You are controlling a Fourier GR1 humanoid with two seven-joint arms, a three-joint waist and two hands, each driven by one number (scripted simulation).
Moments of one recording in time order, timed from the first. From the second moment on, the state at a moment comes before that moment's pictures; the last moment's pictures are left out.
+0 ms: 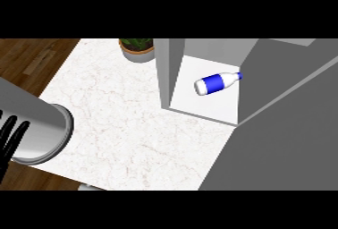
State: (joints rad) left arm 0.30 0.77 -0.11 -1.83 1.01 -0.28 -0.46; right arm 0.39 -0.50 0.59 -2.48 -0.02 0.60 0.04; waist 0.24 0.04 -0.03
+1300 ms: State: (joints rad) left arm 0.26 0.78 -0.11 -1.82 1.01 -0.32 -0.45; right arm 0.20 -0.39 0.53 -2.36 -0.12 0.56 0.21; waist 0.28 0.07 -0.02
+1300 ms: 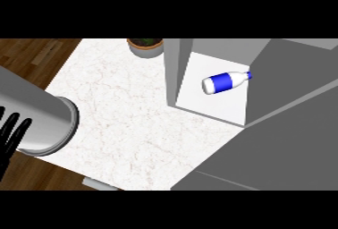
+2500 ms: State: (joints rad) left arm 0.32 0.76 -0.09 -1.80 1.02 -0.33 -0.47; right arm -0.58 -0.02 0.29 -1.66 -0.06 0.15 0.51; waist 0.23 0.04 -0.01
